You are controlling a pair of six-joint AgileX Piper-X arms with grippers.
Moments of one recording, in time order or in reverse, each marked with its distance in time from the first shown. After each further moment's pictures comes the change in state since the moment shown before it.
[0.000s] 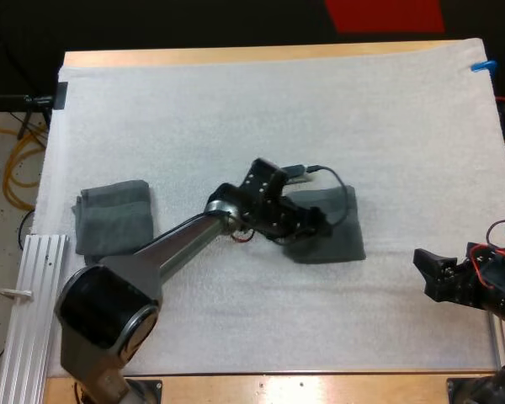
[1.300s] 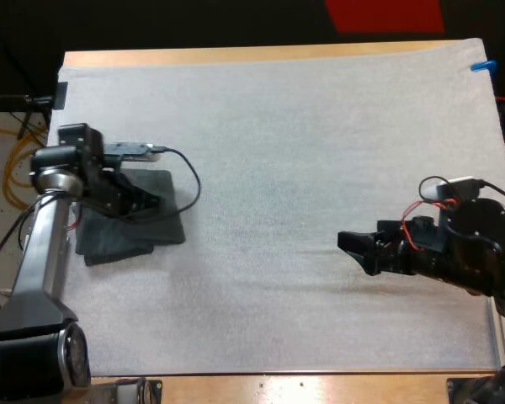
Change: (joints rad) left arm 0.752 -0.279 -0.081 0.697 -0.278 0.844; right arm 0.000 0.196 0.086 -0.386 -0.367 0.006
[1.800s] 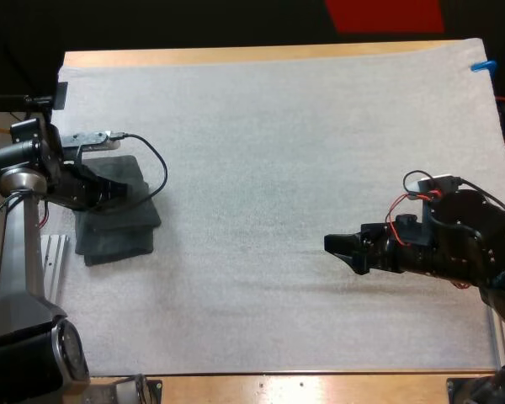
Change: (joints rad) left arm 0.137 0.000 -0.062 0.008 -0.017 0.011; right arm 0.000 0.054 0.002 -0.026 -0.082 0.013
